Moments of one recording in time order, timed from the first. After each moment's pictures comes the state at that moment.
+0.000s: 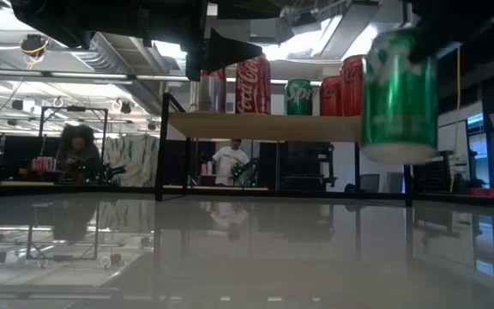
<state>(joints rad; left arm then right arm) -0.25 1.64 0.70 0.96 -0.52 -0.21 0.42 1.22 0.85 -0.50 0.23 0.38</state>
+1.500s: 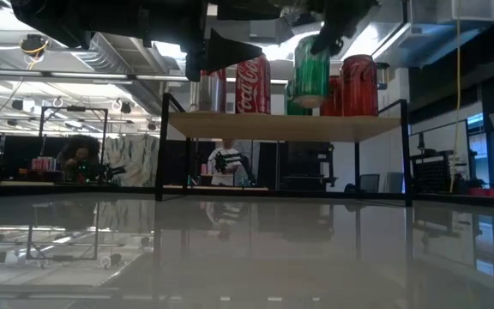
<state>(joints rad) -0.25 1.64 0.70 0.95 -0.52 -0.21 -0.44 1.47 1.59 -0.99 -0.23 -0.32</state>
